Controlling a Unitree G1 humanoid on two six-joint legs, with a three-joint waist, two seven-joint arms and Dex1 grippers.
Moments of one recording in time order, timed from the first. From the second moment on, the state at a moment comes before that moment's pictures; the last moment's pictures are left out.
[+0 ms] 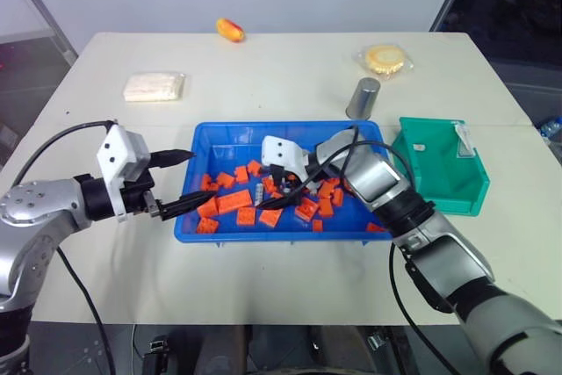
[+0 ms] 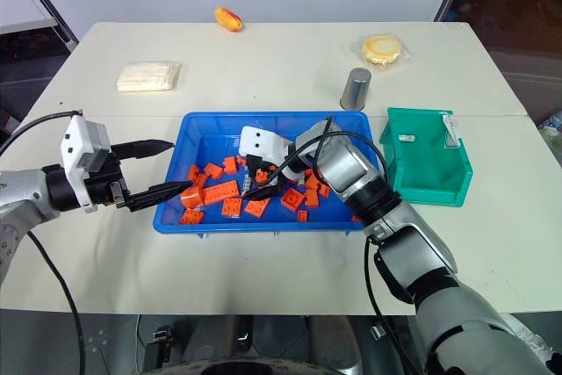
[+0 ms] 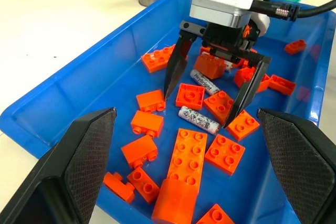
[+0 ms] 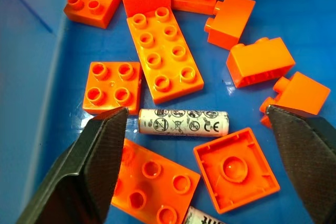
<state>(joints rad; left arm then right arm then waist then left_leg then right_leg) -0.12 0.89 0.29 -0.44 -0.68 0.60 -0.94 -0.91 -0.32 0.51 0.30 -0.02 0.51 1.16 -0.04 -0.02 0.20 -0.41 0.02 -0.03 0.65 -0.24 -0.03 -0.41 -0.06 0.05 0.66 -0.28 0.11</state>
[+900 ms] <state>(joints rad) -0.12 0.89 0.29 -0.44 -0.67 0.60 -0.92 -0.92 -0.29 0.56 0.33 -0.06 0.47 1.19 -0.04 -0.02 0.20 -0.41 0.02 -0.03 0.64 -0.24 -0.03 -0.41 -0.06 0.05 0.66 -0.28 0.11</state>
